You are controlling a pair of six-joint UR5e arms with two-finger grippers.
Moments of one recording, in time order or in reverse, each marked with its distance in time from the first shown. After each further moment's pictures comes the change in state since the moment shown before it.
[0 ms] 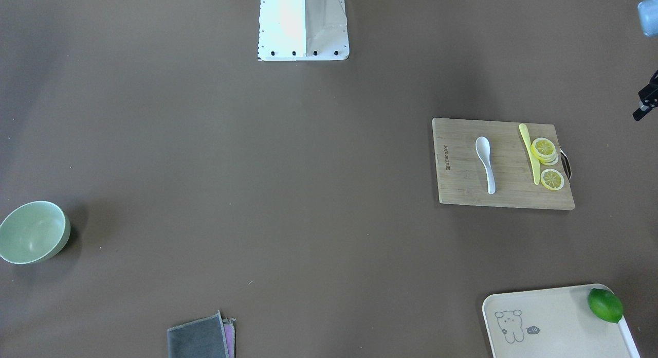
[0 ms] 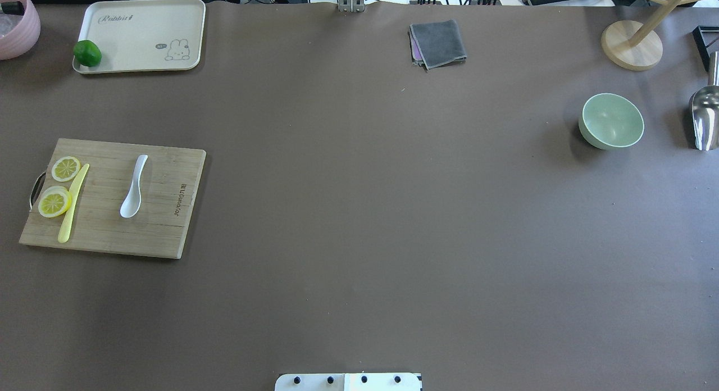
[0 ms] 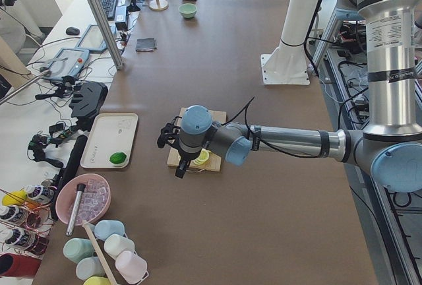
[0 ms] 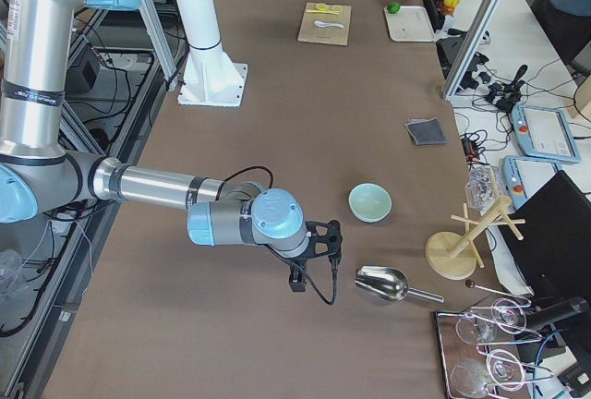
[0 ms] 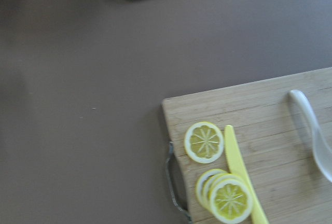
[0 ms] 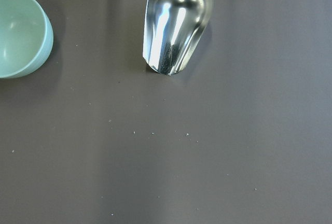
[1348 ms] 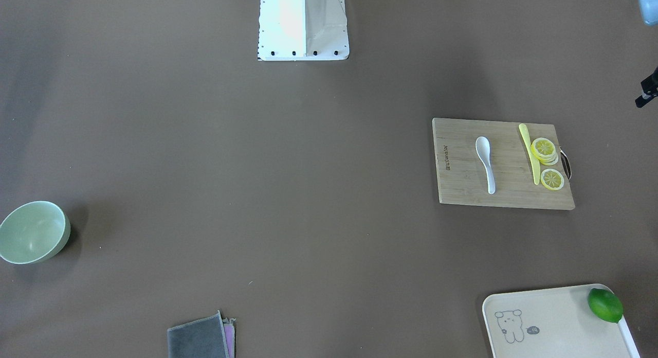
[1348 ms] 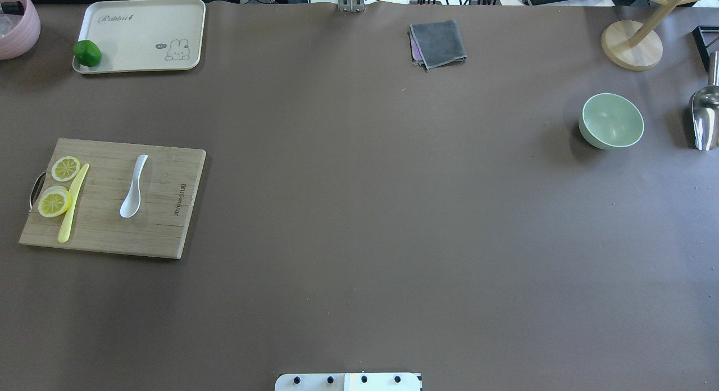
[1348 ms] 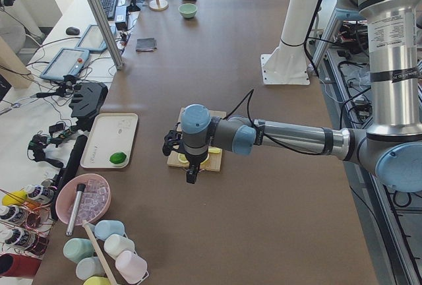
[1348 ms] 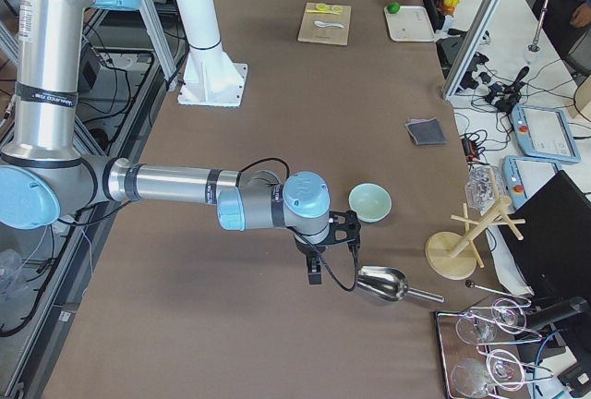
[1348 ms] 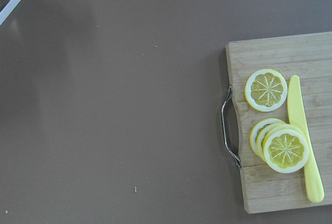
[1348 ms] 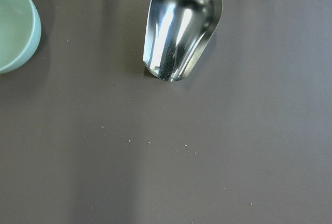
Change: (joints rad) left arm -0.011 0.014 -0.072 0.288 -0.037 0.061; right arm -0.091 0.066 0.001 -0.068 -0.085 0.005
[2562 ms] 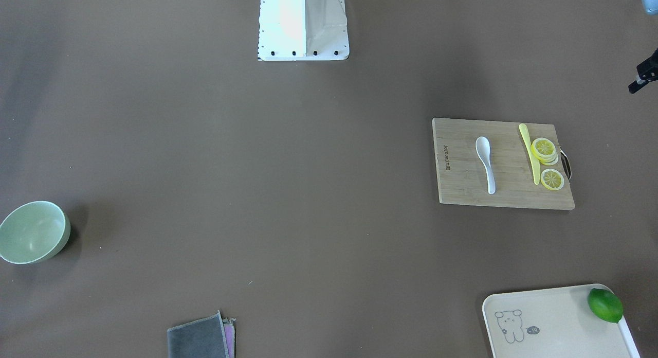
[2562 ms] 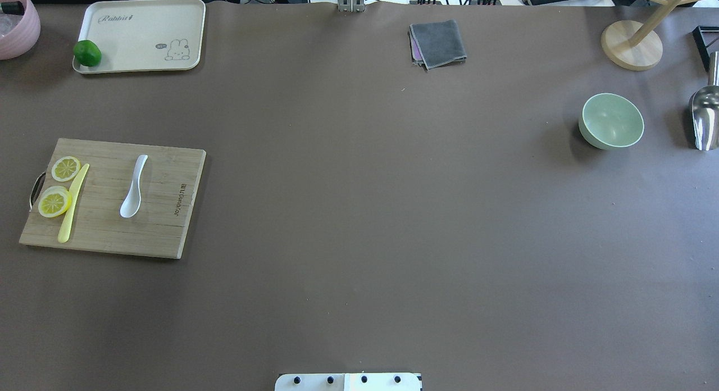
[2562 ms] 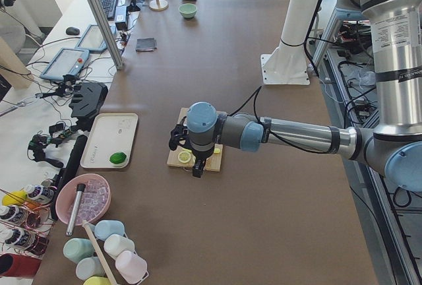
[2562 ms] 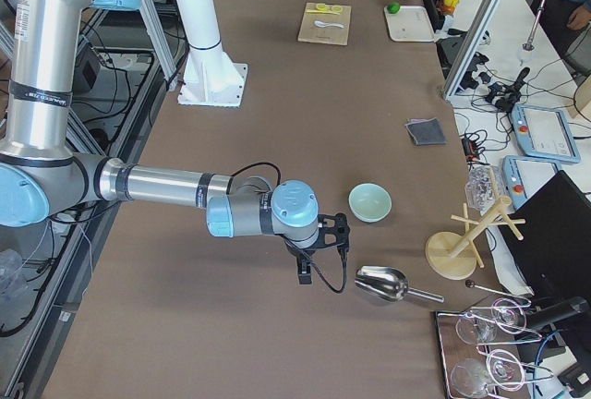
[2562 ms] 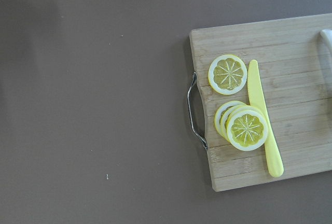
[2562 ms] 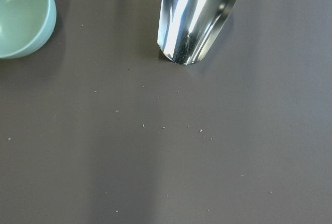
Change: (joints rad) left arm -0.014 0.029 -0.059 0.015 -0.083 0.040; right arm -0.005 -0.042 -0.003 0.043 0.061 0.001
